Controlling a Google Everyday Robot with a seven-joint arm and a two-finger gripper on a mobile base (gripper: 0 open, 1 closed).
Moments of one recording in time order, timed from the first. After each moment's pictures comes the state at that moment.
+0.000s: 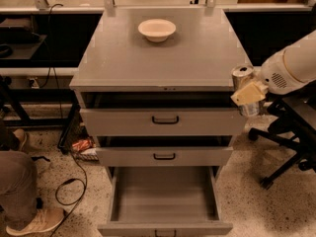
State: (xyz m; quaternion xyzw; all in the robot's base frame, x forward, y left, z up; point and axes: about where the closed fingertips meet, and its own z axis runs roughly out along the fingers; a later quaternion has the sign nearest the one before) arm 0.553 -0.233 0.868 -0.39 0.87 0.06 0.29
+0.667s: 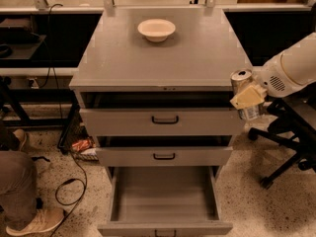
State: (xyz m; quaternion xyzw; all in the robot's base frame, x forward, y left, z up) arm 0.545 -0.232 0.860 -0.39 0.88 0.06 0.27
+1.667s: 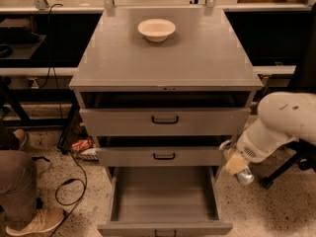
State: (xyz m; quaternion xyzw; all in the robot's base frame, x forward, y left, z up) arm 0.480 -0.247 0.648 -0.39 0.91 0.05 0.09
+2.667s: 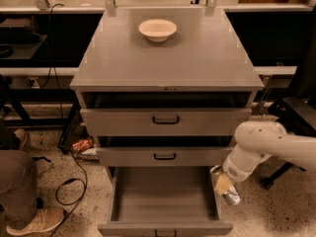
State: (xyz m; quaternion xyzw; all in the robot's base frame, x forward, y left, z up) arm 0.468 -0.241 0.512 -0.37 0.93 0.09 0.01
